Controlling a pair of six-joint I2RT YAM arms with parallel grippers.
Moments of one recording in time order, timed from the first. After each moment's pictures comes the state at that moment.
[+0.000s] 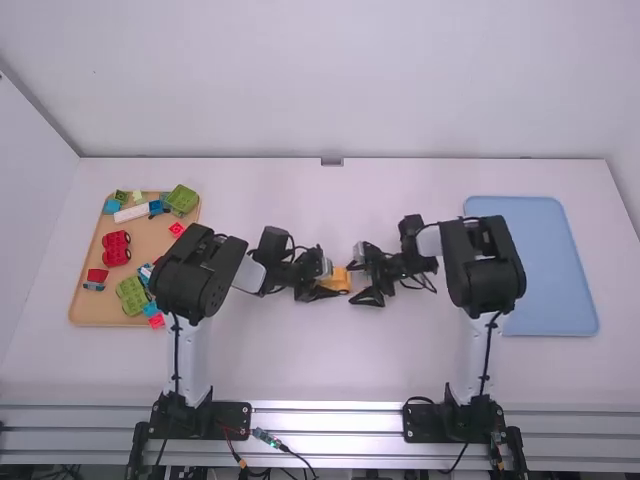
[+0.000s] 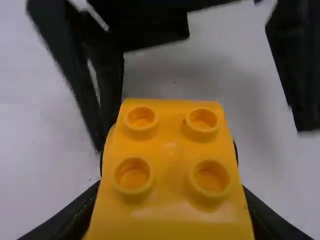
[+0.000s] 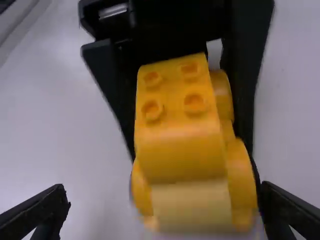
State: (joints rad) left arm -0.30 2.13 0.81 0.46 0.93 0.79; right arm 0.15 2.17 1.09 -0.64 -1.09 -1.43
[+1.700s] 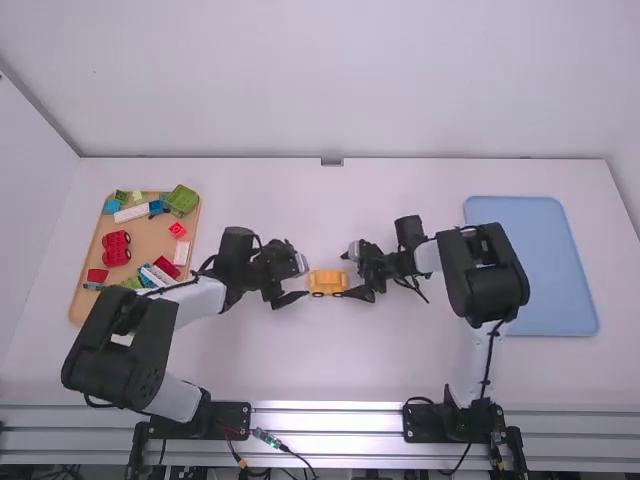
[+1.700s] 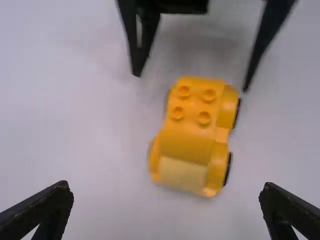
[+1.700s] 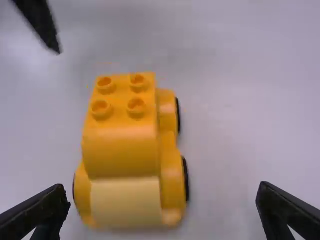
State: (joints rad) left arm -0.17 1.56 0.58 0.16 0.65 0.85; right arm 0.25 2.11 0.90 0.07 -1.08 -1.08
